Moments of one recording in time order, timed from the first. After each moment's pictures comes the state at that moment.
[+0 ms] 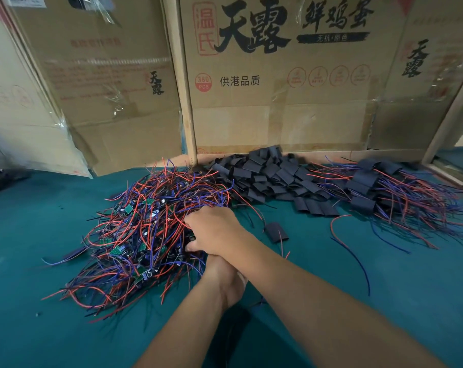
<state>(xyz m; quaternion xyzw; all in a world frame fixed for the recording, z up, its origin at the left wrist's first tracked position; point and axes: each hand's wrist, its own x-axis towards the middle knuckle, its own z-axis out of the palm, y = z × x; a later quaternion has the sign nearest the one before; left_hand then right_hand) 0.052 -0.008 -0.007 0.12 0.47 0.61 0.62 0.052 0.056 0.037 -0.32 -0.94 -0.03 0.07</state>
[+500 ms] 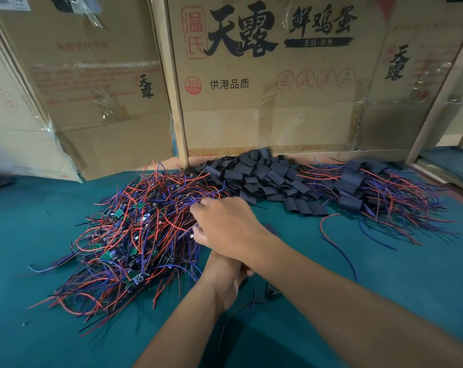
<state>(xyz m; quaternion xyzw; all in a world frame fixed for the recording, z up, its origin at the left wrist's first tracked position) 0.065 -0.018 0.004 0.36 0.50 0.56 0.55 0.098 0.034 0.065 -0.30 -0.92 -0.13 0.21</state>
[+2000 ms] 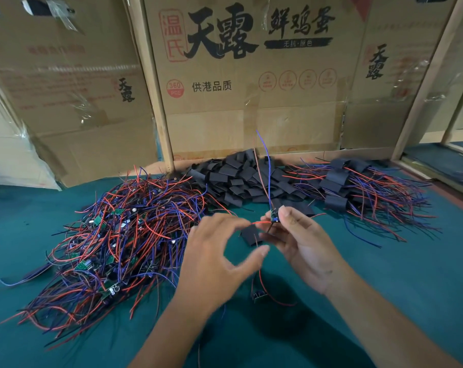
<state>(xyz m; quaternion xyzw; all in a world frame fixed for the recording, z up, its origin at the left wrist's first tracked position) 0.063 -0.026 0.019 0.71 0.53 0.46 0.00 0.232 0.035 0.017 -0.24 -0.43 0.69 0.53</state>
